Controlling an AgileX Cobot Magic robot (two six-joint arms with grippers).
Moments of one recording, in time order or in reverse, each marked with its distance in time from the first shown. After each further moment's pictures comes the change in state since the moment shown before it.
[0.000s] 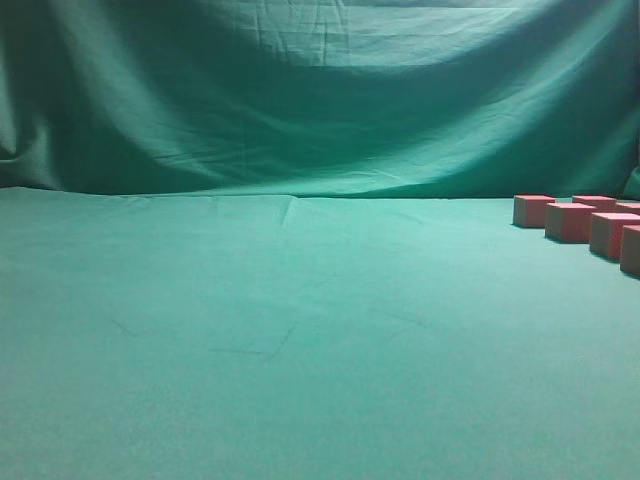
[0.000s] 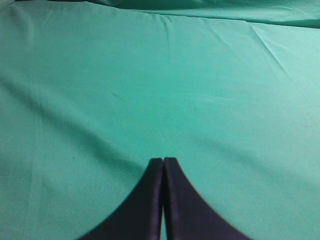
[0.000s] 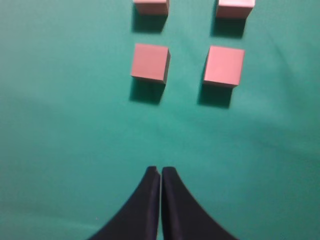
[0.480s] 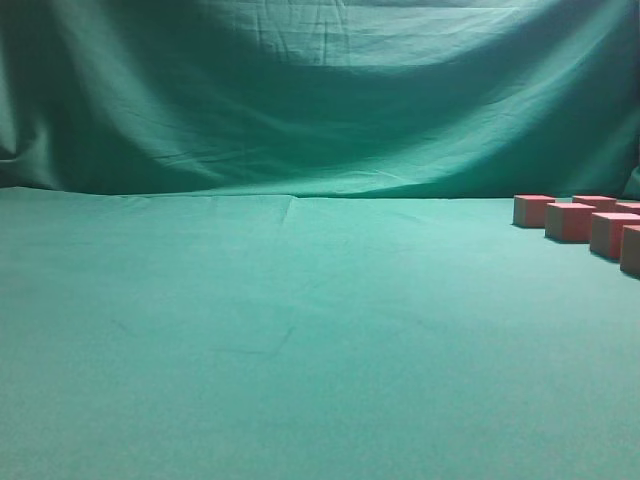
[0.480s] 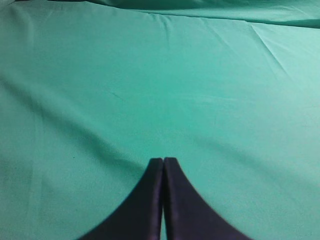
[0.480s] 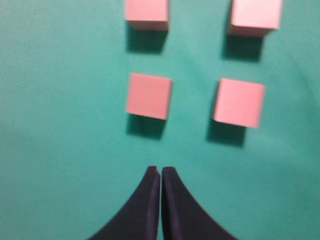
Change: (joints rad) left arm 0.000 0.000 0.000 0.000 0.000 0.000; right arm 0.071 0.279 -0.032 0.002 -0.170 0.017
